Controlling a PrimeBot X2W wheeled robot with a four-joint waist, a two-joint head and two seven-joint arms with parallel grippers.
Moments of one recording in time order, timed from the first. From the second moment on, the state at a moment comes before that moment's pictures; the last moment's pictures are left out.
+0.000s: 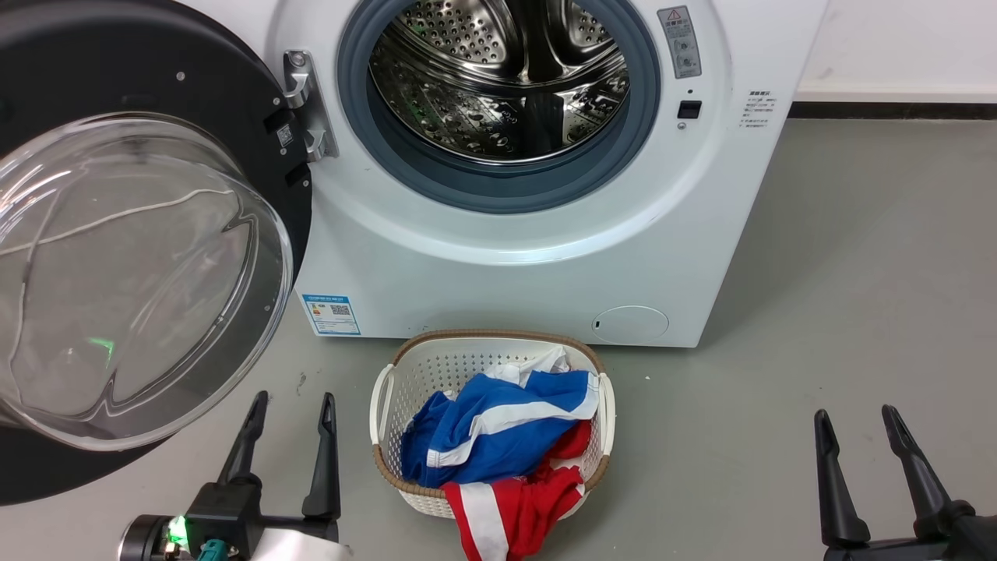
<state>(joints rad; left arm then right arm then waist) 0.08 0.06 -0.01 0.02 -0.04 -0.04 -0.26 0.20 -0.05 -0.07 -0.10 0.08 0.13 -0.26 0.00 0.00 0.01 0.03</state>
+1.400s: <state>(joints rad) 0.07 0.05 0.02 0.14 -0.43 -0.04 -0.16 0.16 -0.07 -0.04 0.03 0.49 0.13 -0.19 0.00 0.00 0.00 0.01</state>
